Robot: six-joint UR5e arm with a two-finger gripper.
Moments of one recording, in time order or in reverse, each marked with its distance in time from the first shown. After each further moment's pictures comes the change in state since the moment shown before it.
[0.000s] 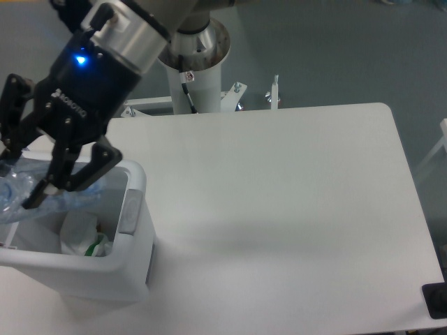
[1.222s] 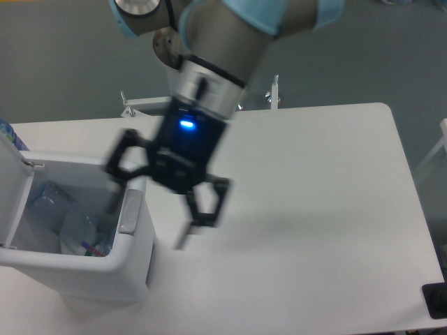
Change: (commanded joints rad) arm 0.310 -0.006 -0.222 0.066 0.231 0.167
